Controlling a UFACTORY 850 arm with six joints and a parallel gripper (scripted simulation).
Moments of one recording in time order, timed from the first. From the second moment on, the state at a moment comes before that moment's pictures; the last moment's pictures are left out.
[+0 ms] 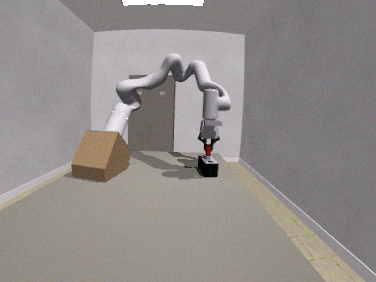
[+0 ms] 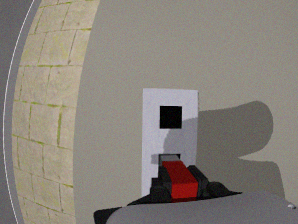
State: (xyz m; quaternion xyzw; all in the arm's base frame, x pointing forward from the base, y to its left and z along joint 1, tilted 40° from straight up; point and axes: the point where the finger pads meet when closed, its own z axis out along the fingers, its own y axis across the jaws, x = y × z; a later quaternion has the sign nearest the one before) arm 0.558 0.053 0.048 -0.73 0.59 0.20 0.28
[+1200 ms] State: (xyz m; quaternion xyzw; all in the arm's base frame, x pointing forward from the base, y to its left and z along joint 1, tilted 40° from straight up) arm 0.555 -0.018 0.130 -0.73 0.59 0.20 0.28
